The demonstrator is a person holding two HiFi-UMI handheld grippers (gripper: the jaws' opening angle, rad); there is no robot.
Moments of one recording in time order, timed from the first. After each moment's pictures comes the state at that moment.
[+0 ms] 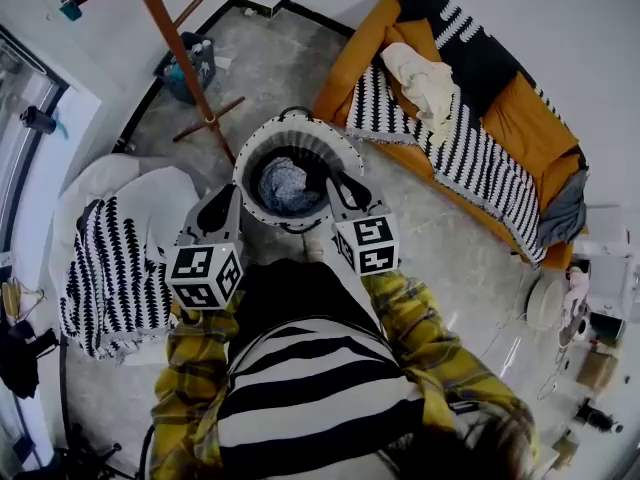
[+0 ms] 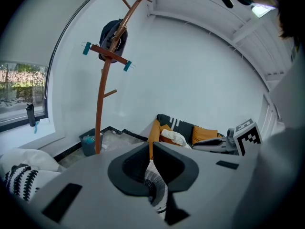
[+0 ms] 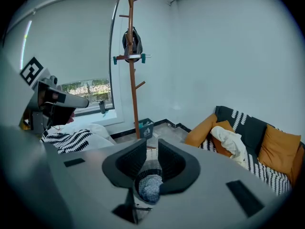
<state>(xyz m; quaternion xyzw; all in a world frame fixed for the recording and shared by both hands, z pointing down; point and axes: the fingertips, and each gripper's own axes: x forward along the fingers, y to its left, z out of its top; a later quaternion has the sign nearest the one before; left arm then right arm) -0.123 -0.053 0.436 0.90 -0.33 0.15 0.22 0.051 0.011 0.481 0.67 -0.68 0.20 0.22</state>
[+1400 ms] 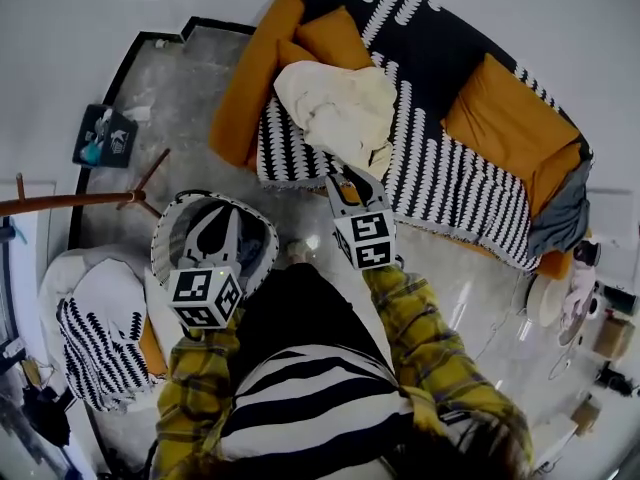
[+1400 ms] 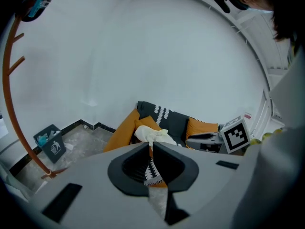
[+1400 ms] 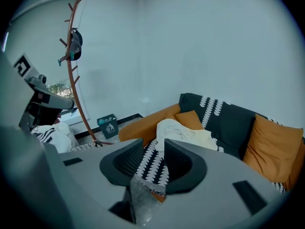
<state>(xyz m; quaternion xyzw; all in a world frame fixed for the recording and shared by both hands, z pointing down) 0.255 -0.108 0.506 0.91 -0.27 0.21 0.24 0.445 -0.042 0.559 0.71 -0.62 0.25 0.22</state>
